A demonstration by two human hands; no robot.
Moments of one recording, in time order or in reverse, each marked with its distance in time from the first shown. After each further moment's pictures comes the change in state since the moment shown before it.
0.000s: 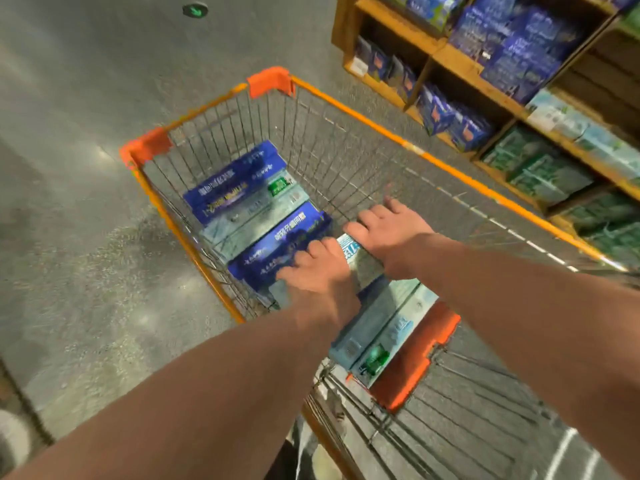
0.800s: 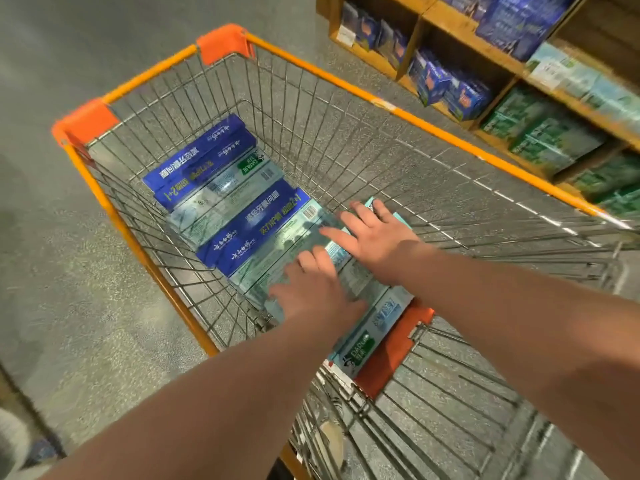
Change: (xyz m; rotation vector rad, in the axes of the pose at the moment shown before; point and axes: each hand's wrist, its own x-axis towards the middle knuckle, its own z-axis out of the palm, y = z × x) left_hand -0.023 0.036 0.059 0.127 -0.183 0.003; right_hand -0.012 -0.013 0.087 0.142 -0.007 -0.026
